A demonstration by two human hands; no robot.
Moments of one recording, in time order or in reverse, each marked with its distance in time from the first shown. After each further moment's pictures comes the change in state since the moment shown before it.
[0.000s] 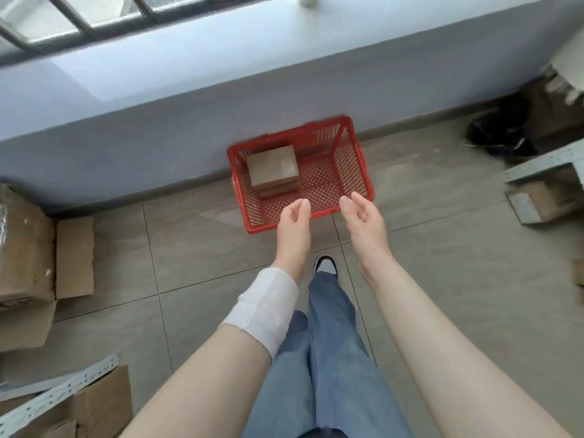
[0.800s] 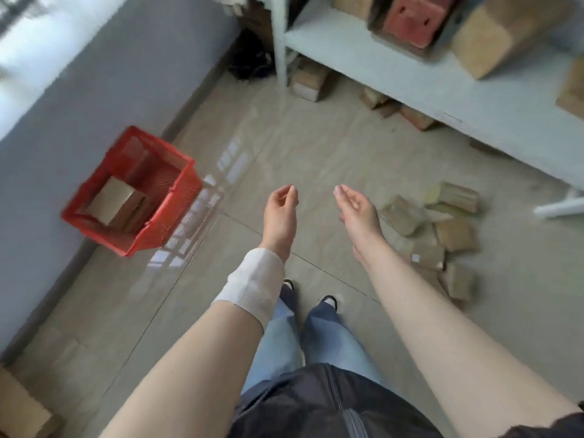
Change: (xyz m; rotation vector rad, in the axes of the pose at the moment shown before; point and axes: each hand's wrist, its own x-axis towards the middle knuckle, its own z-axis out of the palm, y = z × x) left_hand -0.357 -0.178 0.178 0.480 -0.589 0.169; right_hand -0.337 0.173 -0.319 0.434 0.618 0.043
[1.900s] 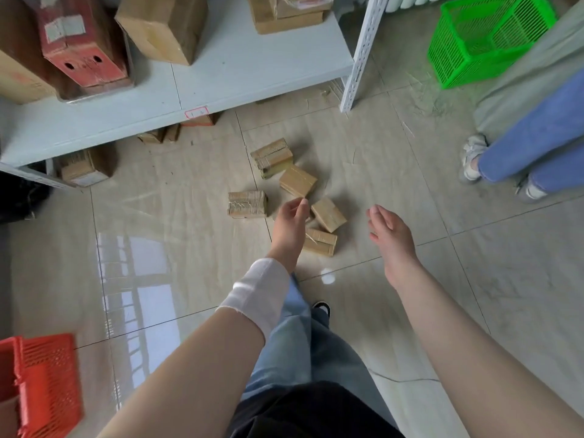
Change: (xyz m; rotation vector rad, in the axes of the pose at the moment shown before) left_hand -0.202 -0.119 0.435 0.567 -0.701 0.076; right_hand -0.087 0.167 -0.487 0.455 0.716 0.134
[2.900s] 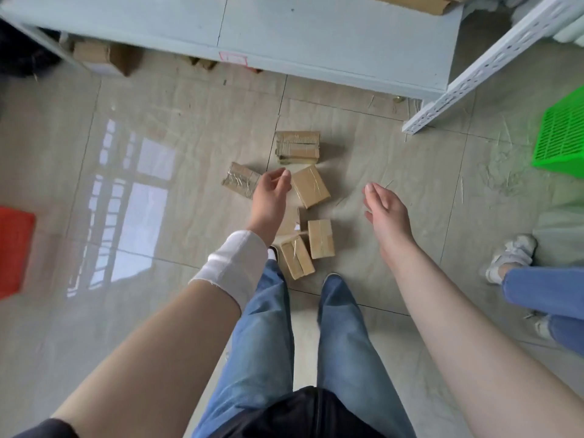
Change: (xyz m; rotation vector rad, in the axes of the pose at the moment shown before) left_hand 0.205 0.049 0.043 -0.274 0.429 -0.139; right_hand 0.257 -0.109 0.056 -0.364 -0.360 -0.004
